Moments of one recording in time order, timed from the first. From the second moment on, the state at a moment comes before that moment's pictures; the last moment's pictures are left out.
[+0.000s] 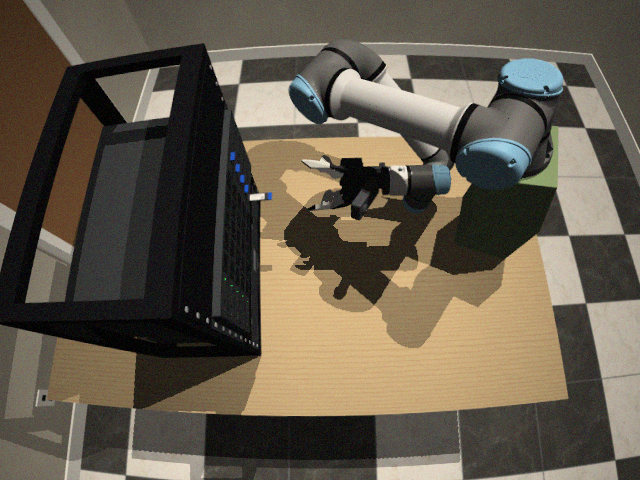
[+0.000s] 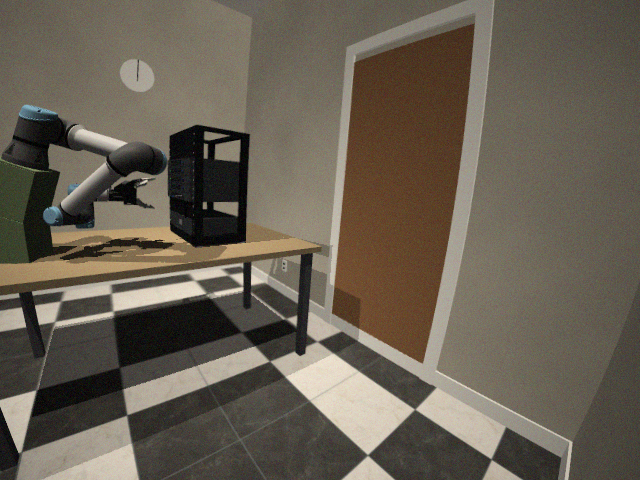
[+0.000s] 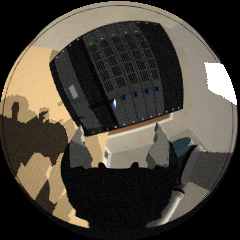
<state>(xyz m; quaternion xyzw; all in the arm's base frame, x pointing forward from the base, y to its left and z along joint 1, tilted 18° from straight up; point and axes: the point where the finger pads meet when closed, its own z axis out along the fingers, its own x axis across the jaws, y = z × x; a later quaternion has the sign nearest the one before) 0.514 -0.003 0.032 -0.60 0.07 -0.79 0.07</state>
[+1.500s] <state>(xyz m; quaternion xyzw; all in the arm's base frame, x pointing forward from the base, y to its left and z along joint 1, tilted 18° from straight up) 0.509 0.000 0.025 -0.60 0.02 -0.80 0.02</state>
